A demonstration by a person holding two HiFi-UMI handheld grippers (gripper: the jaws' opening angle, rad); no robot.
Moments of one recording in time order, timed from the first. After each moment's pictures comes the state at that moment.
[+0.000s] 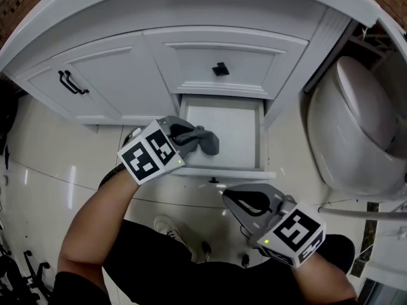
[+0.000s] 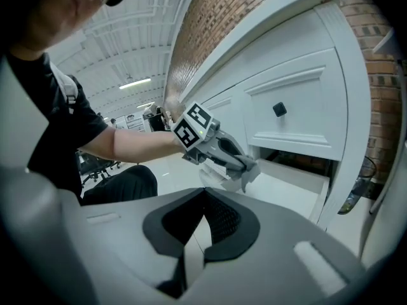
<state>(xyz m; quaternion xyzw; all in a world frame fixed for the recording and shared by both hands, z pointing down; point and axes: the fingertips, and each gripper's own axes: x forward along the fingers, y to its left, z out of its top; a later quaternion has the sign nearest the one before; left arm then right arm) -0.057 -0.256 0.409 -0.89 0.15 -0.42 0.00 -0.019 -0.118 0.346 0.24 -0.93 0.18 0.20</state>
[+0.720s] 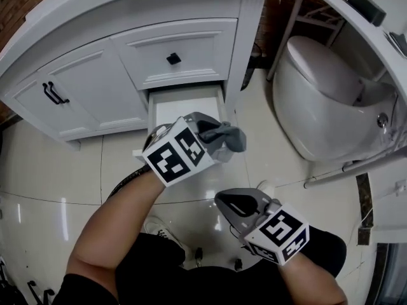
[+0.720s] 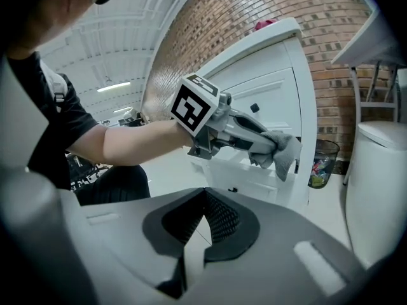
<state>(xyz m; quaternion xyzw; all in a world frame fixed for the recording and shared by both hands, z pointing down) 0.082 -0.162 0.363 -0.93 0.08 -0.35 0.08 0.016 -0.026 0.361 0.35 -0.89 0.21 0.18</state>
